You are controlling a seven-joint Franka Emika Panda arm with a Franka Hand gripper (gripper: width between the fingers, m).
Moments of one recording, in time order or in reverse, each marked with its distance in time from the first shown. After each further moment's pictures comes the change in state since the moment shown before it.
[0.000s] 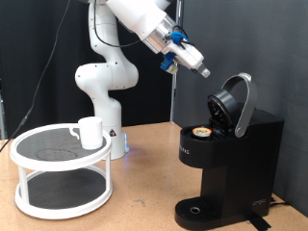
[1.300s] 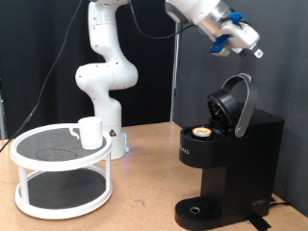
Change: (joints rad) arm 0.071 0.051 0.283 0.119 0.011 0.215 0.271
